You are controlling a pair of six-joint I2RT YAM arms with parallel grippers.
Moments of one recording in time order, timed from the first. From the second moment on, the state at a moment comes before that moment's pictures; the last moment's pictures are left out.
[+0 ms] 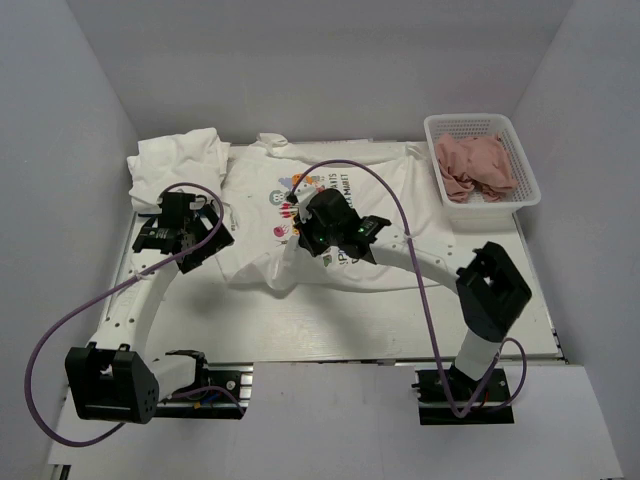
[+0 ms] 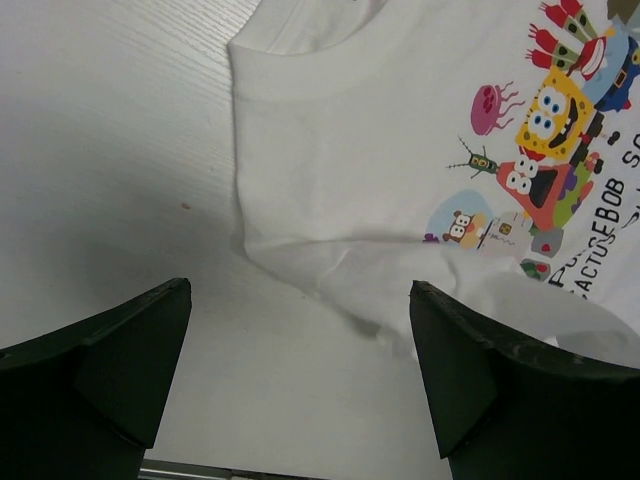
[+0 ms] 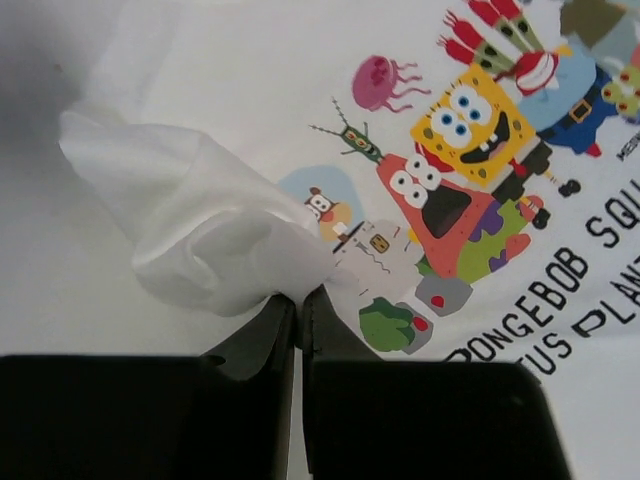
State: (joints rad) left arm -0.08 1.14 0.97 -0.76 -0.06 -0.62; right arm 0.90 1.70 1.26 -0.18 -0.05 0.05
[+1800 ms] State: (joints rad) left arm -0.26 1.65 1.01 -0.48 0.23 -0.60; right arm 0.74 2.23 1.75 -0.38 -0.23 0.23
